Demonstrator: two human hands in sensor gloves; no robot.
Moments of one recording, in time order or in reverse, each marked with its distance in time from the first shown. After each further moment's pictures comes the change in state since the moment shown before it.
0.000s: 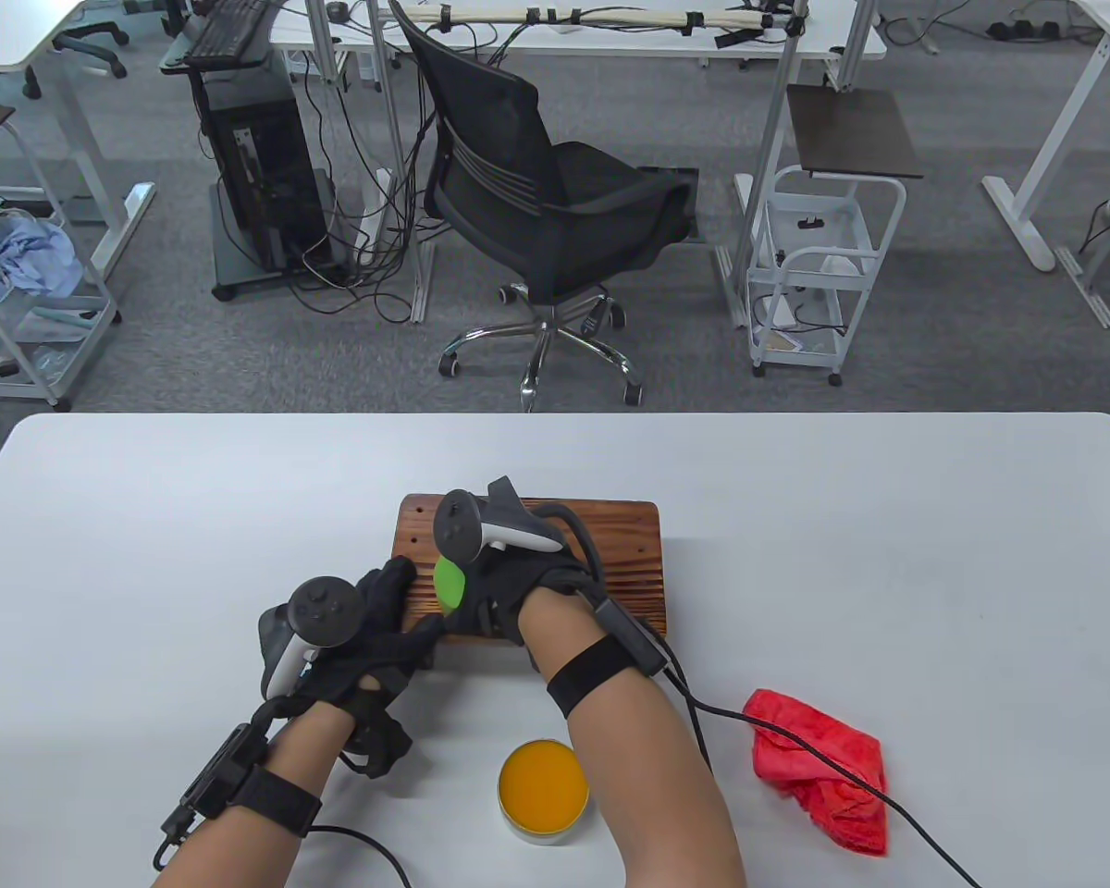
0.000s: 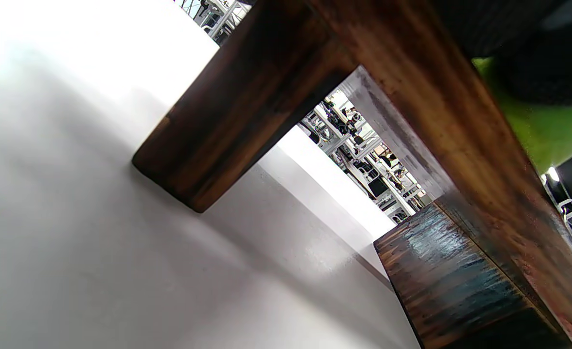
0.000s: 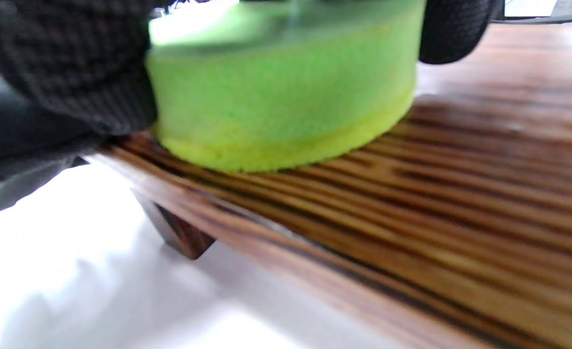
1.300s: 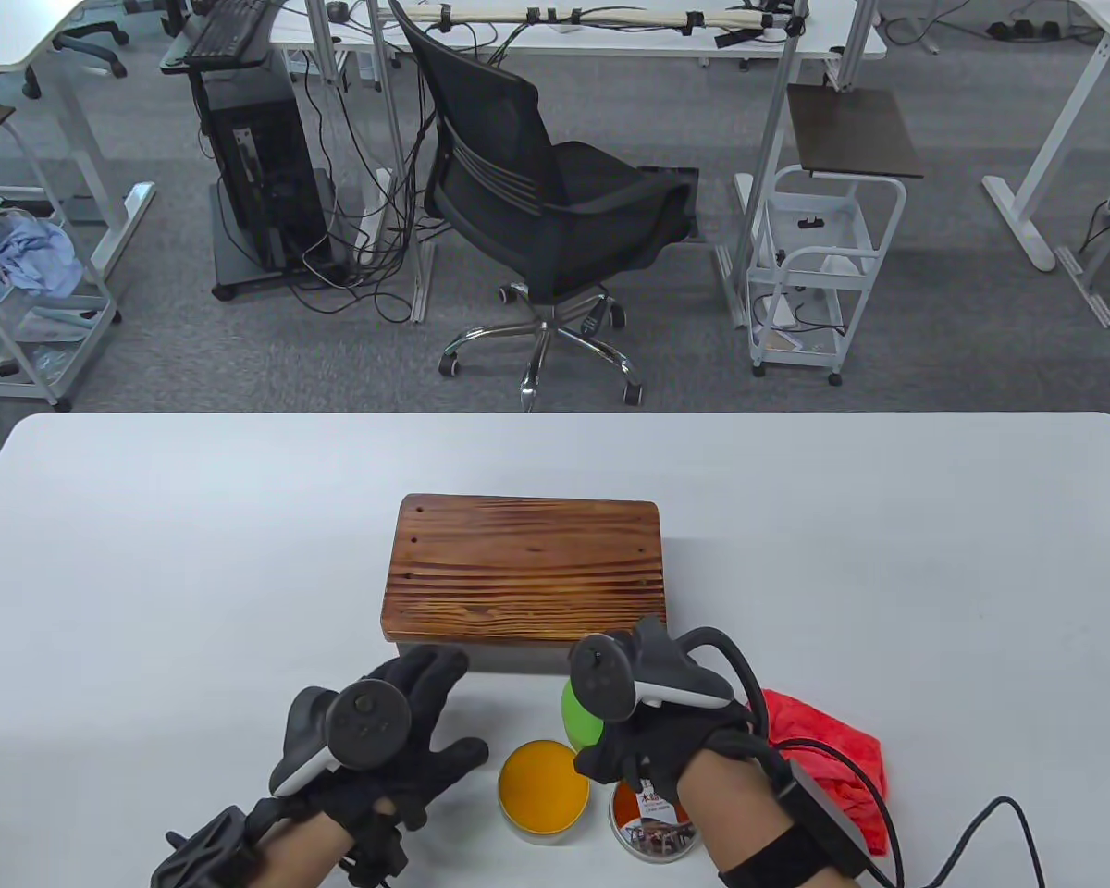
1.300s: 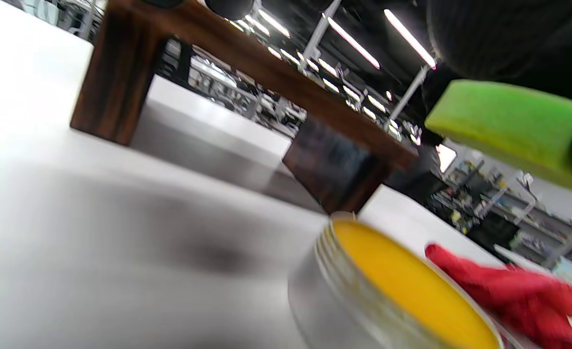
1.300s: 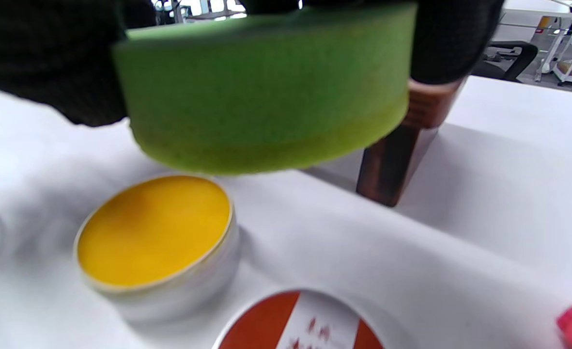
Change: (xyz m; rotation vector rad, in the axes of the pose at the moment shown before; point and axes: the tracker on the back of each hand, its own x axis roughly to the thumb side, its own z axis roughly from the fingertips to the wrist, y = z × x) left_hand 0.063 -0.043 0.101 -0.119 -0.306 -0.324; right_hand -0.033 0.053 0.186 0.009 0.007 0.117
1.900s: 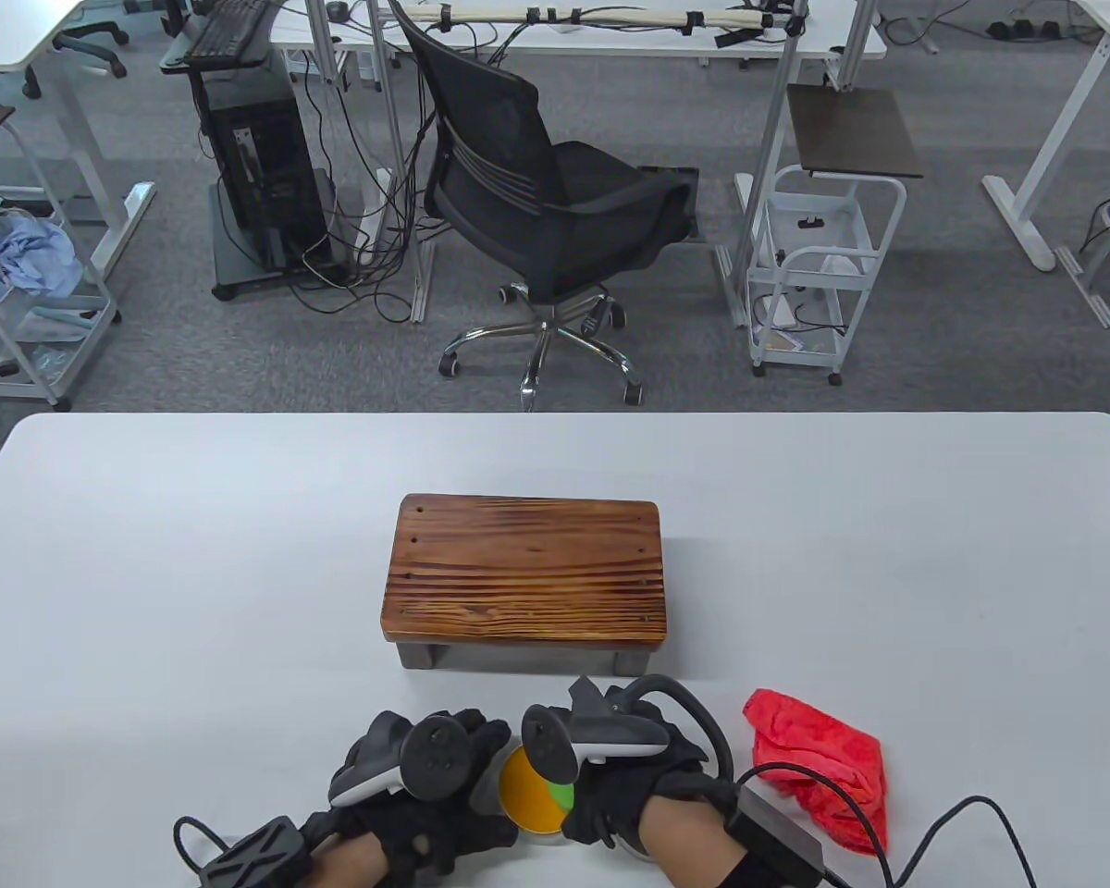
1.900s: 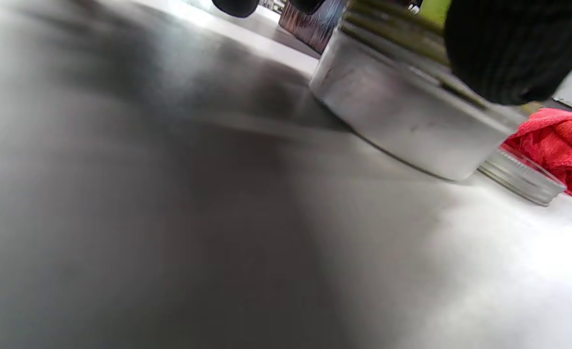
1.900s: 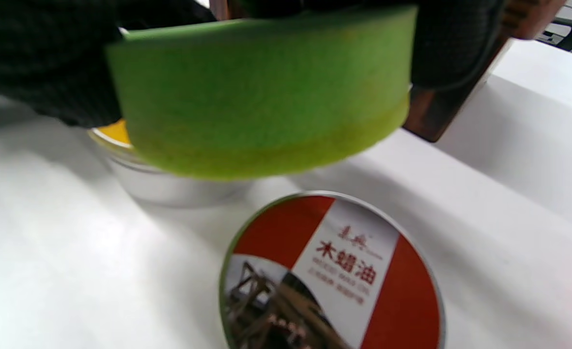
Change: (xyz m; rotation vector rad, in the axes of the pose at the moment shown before) left_hand -0.003 -0.067 -0.020 -0.297 -0.014 -0.080; right_hand 0.038 0.048 -0.023 0.145 -0.022 0.181
